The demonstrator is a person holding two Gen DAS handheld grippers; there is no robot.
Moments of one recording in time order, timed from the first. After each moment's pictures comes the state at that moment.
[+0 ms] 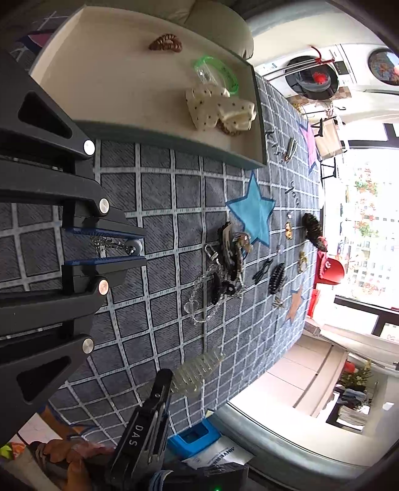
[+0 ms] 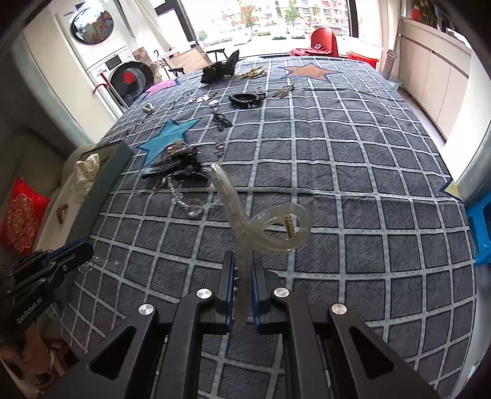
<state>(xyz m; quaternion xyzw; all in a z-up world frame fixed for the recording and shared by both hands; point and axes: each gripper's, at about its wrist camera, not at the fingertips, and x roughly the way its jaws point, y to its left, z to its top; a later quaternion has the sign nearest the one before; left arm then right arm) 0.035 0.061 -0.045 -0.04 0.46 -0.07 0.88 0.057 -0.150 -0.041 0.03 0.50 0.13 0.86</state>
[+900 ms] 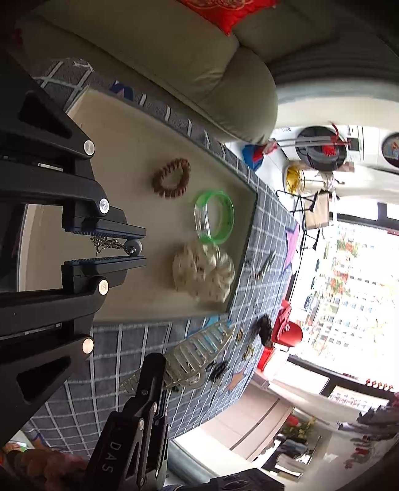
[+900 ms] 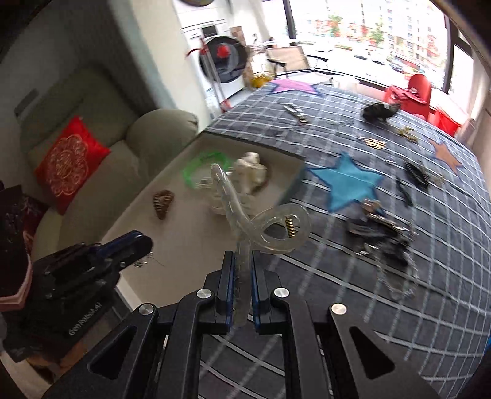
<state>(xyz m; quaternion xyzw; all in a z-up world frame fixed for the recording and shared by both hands) -0.001 0.231 -0.030 -0.12 0.40 0.05 0.91 0.061 0.086 0.000 -0.08 0.48 0.30 0.82</state>
